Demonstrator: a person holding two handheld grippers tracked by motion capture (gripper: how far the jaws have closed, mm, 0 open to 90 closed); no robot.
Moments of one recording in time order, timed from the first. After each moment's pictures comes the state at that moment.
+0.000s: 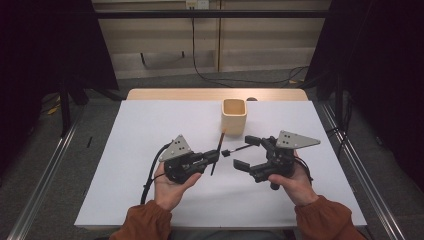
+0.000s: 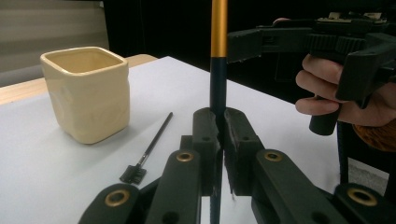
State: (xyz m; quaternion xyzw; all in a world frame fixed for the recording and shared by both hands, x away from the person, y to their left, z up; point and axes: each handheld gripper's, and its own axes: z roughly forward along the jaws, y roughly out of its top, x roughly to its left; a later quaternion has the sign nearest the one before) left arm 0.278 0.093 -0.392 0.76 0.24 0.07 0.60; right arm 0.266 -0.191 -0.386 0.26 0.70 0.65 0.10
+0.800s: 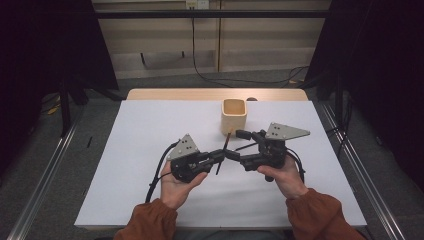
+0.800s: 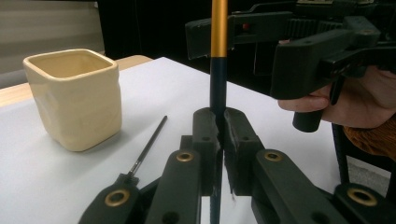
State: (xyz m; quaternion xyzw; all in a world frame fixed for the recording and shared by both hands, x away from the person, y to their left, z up) left arm 0.280 0.080 -0.393 0.76 0.23 0.07 0.60; right arm 0.284 -0.174 -0.377 0.26 0.72 0.63 0.12
